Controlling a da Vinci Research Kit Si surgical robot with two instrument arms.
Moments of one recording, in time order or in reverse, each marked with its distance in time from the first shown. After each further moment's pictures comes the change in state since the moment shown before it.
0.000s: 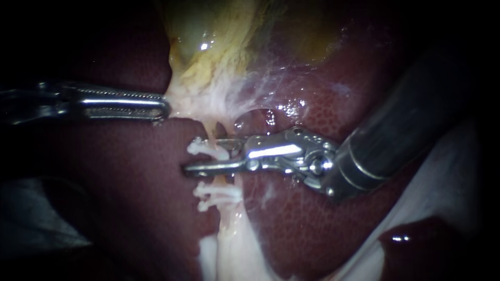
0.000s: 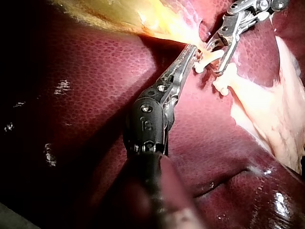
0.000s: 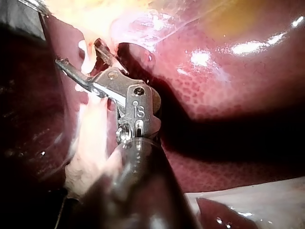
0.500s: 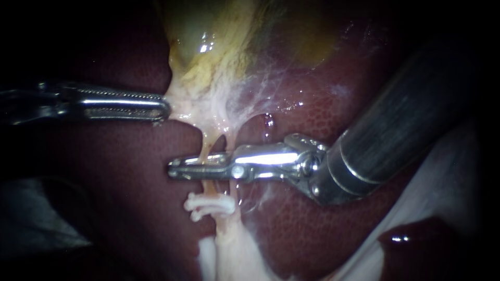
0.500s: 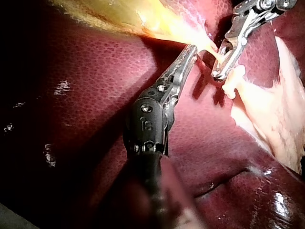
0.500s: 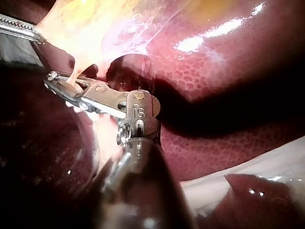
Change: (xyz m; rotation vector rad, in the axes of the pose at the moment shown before) right arm 0.000 -0.002 0.001 0.183 0.053 0.263; left arm 0.000 0.000 0.000 0.000 0.000 0.000
